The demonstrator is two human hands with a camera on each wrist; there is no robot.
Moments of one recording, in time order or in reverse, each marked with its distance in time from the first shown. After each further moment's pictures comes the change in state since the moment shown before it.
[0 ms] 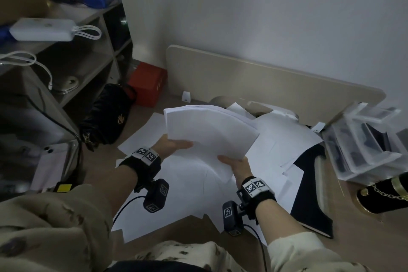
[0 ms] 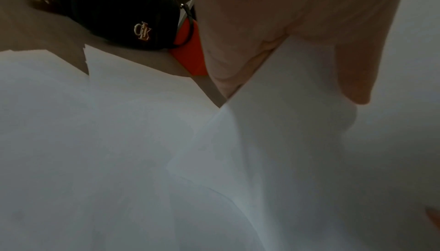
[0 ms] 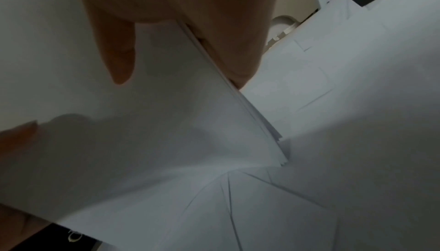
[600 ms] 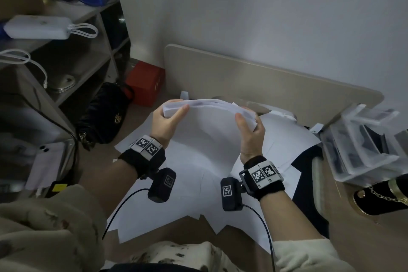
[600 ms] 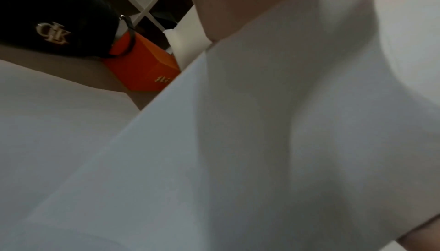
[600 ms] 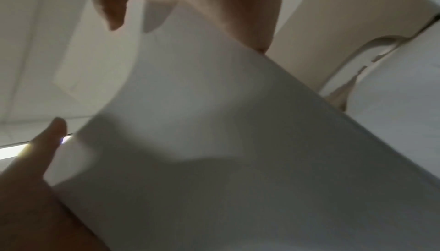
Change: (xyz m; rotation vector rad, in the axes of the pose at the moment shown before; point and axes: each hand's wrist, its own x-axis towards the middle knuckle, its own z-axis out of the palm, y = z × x) left_hand -0.017 0.069 0.026 -0.174 0.338 0.476; right_hand -0.014 -0.088 0.018 0.151 0.099 -0.577
